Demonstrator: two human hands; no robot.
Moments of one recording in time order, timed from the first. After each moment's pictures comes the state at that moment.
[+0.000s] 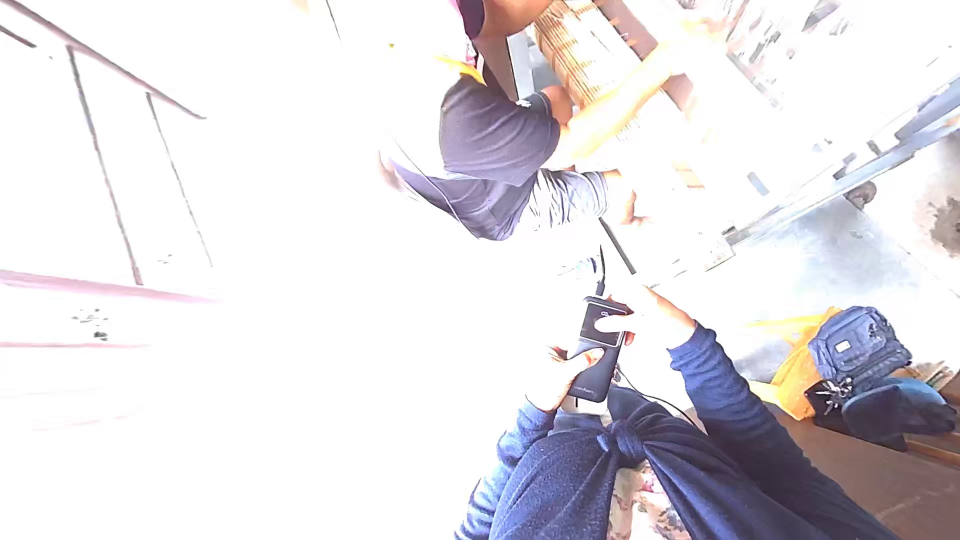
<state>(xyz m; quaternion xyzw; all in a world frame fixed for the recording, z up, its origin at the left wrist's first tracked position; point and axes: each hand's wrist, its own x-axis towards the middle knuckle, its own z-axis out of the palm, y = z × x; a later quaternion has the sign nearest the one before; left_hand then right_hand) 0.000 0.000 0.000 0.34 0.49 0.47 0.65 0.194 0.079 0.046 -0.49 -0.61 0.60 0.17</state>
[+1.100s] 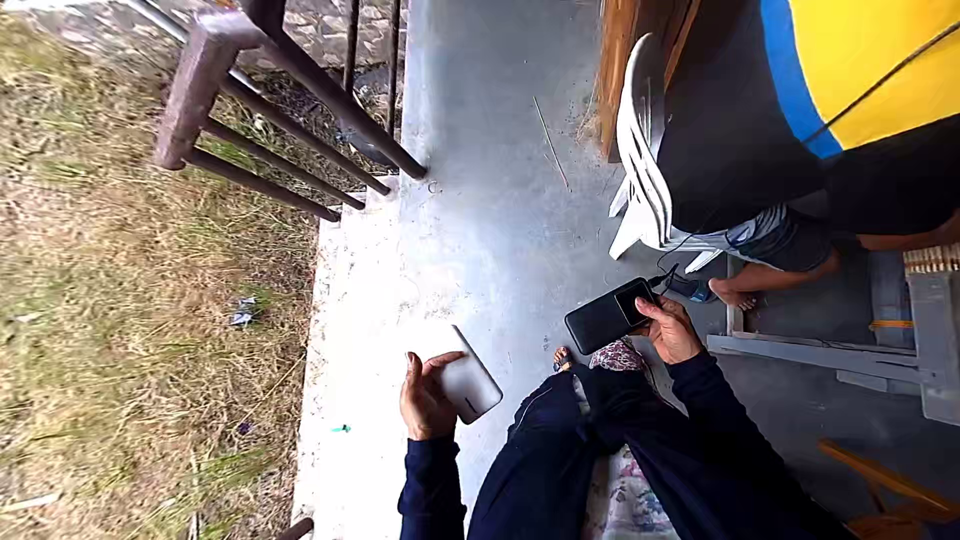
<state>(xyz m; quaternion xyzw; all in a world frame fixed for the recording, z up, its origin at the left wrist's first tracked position) -0.424 -0.157 -0.027 0.05 0.66 0.67 0.32 -0.175 0.086 -0.043 -0.50 -0.33 0.76 0.26</state>
